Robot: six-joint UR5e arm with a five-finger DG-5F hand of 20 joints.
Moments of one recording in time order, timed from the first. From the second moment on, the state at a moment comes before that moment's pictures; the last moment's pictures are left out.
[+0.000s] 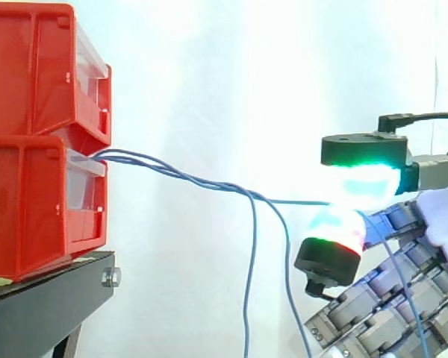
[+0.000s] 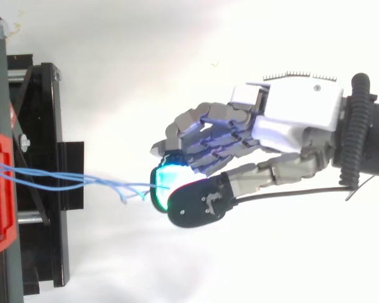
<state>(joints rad) 0.21 -2.20 -1.22 -3.24 -1.20 0.30</state>
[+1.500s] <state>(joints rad) 0.20 -2.02 -1.52 -2.87 -1.16 -0.06</state>
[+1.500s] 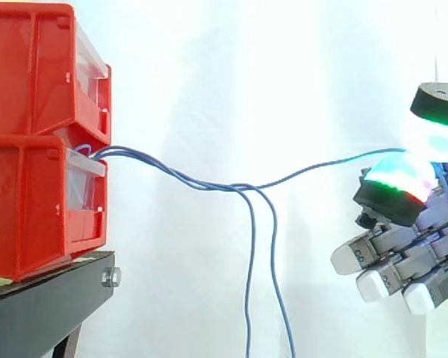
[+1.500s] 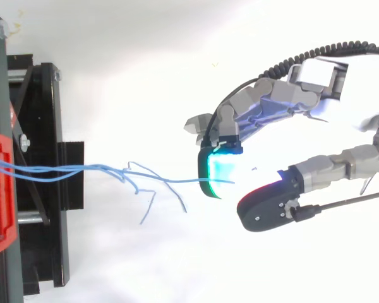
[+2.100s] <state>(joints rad) 0.20 -2.02 -1.52 -2.89 -1.16 -0.12</state>
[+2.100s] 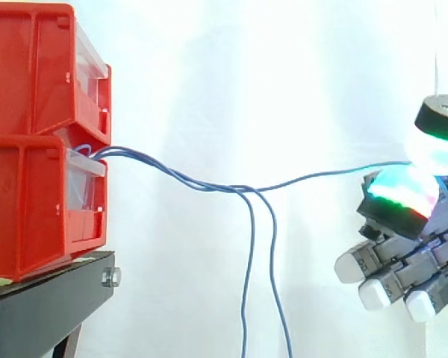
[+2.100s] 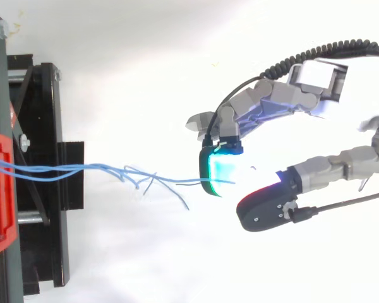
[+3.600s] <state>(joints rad) 0.21 -2.02 -1.52 -2.94 -1.16 -0.41</state>
